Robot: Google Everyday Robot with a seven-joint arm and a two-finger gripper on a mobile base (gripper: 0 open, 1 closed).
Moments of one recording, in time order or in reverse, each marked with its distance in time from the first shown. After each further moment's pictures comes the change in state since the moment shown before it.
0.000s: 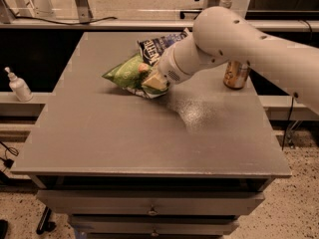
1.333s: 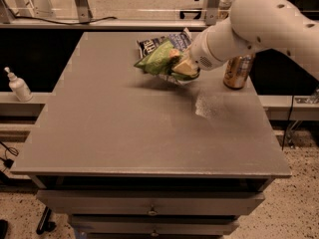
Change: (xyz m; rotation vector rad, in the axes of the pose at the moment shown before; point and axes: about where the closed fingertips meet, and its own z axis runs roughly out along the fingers) arm 0.033 -0.055 -0.065 0.140 0.040 0.024
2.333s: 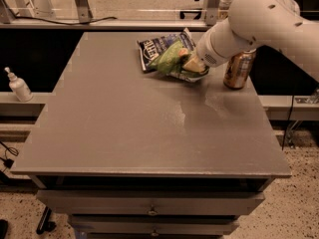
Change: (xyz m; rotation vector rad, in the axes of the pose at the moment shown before) arm 0.035 -0.039 0.007 0.072 0.112 0.006
